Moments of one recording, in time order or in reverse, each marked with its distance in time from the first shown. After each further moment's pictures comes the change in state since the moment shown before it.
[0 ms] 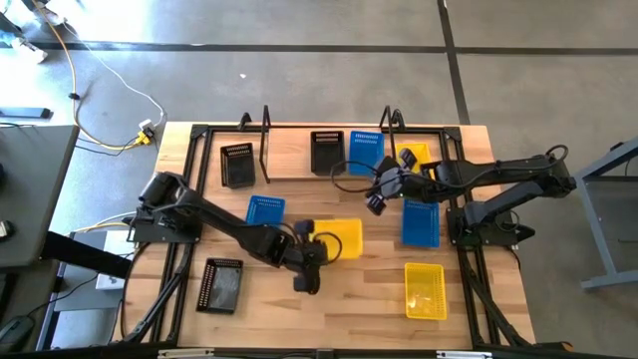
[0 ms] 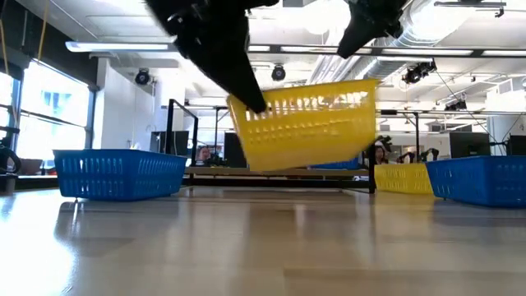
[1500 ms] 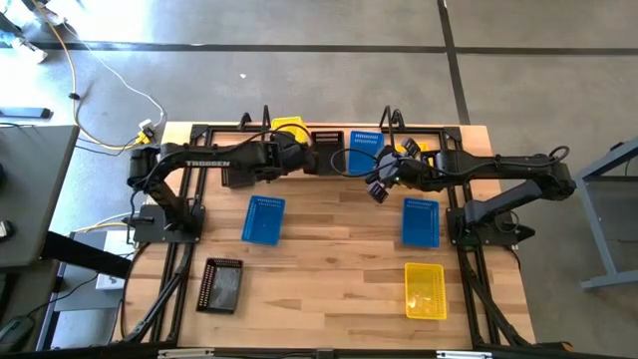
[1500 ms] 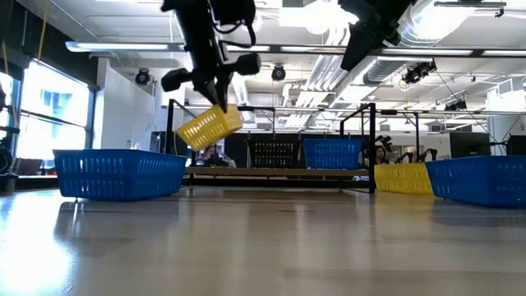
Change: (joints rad) left arm 0.584 -0.181 0.000 -0.258 -0.223 -0.804; right arm -0.123 0.000 0.000 -0.040 -0.032 -0.096
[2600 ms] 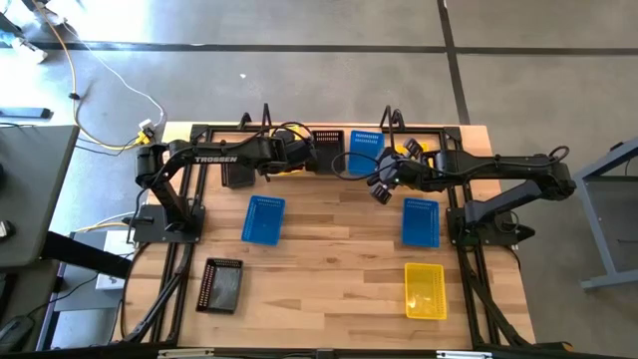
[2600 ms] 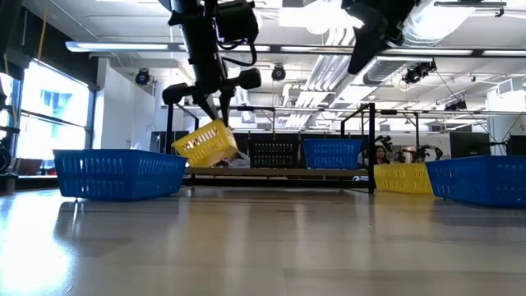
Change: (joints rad) left arm 0.074 0.071 0.002 -0.002 0.142 -0.087; right arm 0.000 0.000 0.000 -0.064 0.003 -0.012
